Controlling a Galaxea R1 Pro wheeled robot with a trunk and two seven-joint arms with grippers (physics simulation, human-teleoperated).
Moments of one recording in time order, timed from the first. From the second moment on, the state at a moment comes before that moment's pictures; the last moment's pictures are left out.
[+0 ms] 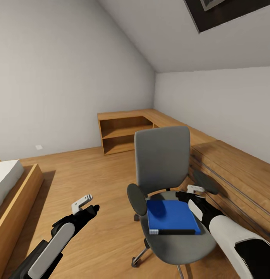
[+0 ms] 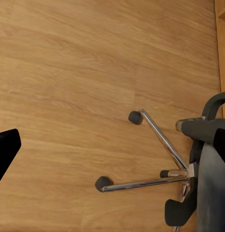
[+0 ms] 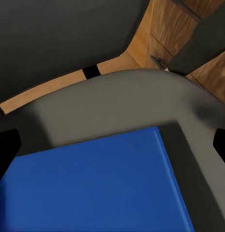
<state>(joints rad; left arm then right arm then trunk) -0.32 0.23 -0.40 -1.55 1.18 0.40 0.89 -0.89 -0.11 0.26 -0.29 -0.46 0.16 -0.12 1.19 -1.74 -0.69</state>
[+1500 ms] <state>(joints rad) -0.32 0.23 -0.40 -1.53 1.17 0.40 0.88 -0.89 -0.10 0.27 -0.27 -0.46 0.16 -0.09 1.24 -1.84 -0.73</state>
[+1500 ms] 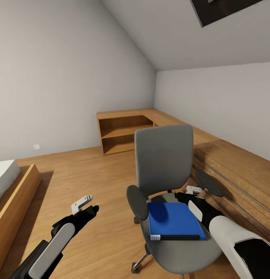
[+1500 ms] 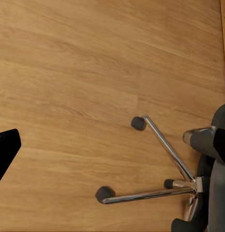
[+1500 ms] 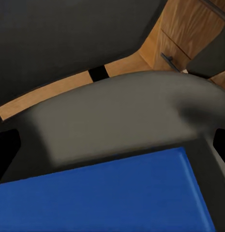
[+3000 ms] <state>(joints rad) -0.32 0.23 -0.40 -1.53 1.17 0.40 0.88 -0.89 -0.10 0.27 -0.27 -0.46 0.20 -0.10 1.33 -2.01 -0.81</state>
